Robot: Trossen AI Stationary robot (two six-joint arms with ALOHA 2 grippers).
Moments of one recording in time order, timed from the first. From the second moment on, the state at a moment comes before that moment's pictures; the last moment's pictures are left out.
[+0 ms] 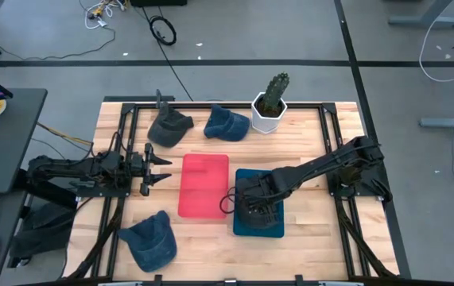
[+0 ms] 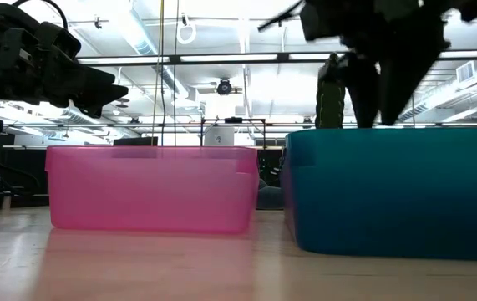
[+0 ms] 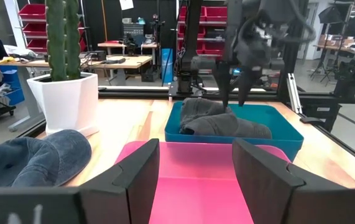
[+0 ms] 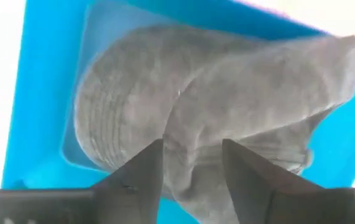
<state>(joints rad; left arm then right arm) -0.05 0.07 0.01 0.07 -0.10 -0.02 0.31 1.81 1.46 -1.06 0.03 0.07</state>
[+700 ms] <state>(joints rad) -0.05 0.07 0.01 0.07 -0.10 -0.05 0.28 1.80 1.54 -0.79 0.13 0.13</state>
